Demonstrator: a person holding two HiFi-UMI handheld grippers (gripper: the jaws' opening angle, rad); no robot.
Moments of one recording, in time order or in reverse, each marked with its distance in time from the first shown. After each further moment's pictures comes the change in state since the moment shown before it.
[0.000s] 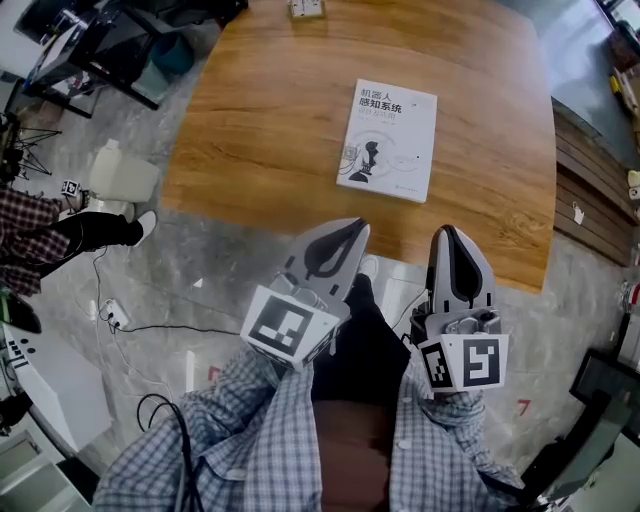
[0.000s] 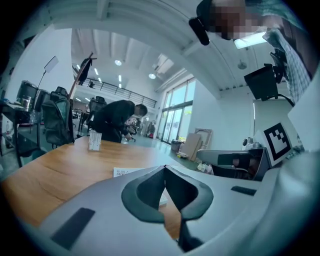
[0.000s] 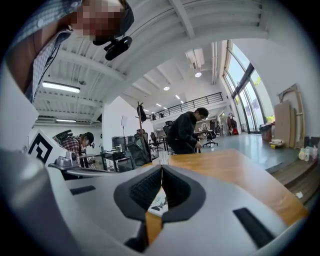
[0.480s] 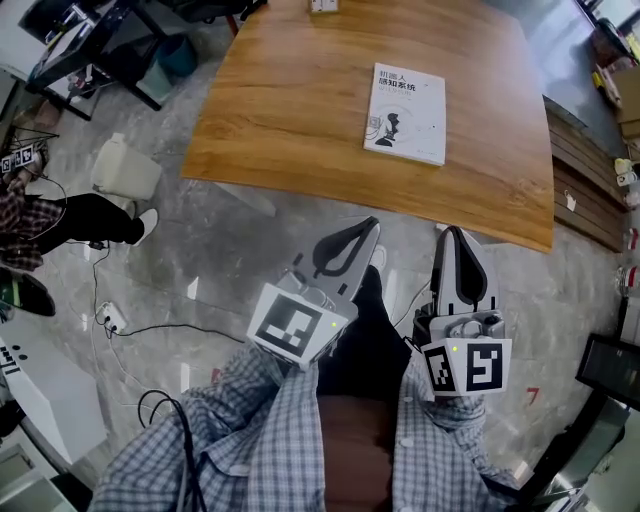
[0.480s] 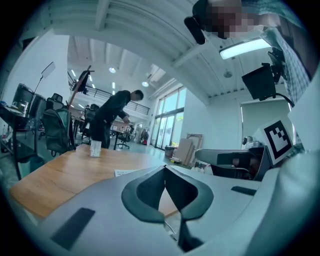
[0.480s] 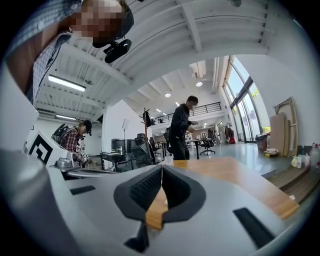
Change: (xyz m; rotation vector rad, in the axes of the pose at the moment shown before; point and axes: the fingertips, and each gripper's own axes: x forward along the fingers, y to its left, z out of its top) left arm -0.127 -0.032 -0.010 0.054 -0.082 -0.074; right arm -0.093 0.109 -0.001 -0.054 -0.070 -0.050
